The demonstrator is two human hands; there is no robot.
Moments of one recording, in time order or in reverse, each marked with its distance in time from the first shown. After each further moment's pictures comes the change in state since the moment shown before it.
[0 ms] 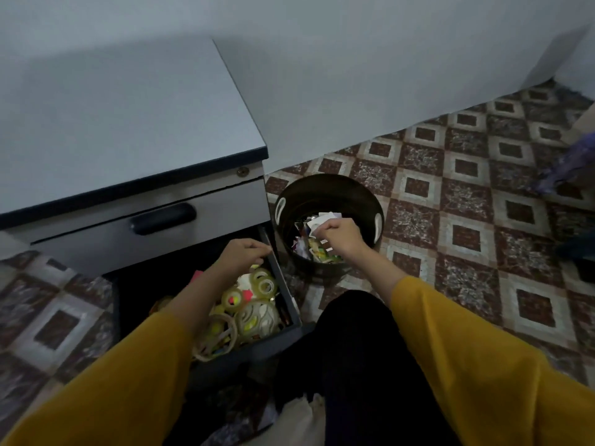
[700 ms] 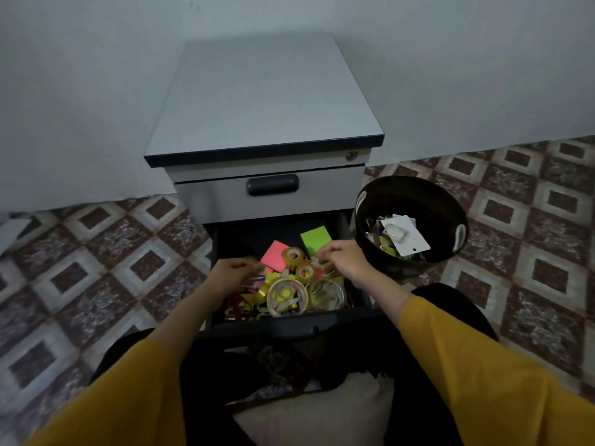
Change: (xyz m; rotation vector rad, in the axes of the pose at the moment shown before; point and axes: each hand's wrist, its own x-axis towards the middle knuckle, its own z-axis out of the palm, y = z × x) left_hand -0.094 -0.123 -0.112 -0.204 0.238 -0.105; right_hand -0.056 -0.004 0.140 -0.061 -0.297 -0.058
